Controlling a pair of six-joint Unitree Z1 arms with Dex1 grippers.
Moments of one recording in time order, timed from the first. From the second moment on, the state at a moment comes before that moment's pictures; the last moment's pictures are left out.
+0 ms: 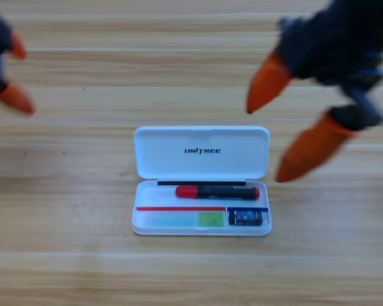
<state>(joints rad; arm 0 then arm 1) -0.40 1.62 -1.44 0.91 -0.03 0.86 0.91 1.79 -1.90 1.27 0.38 -0.77</state>
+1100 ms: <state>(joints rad) -0.38 2.14 -1.54 0.60 -0.47 0.79 0.91 1.51 -1.53 0.96 0.54 -0.61</state>
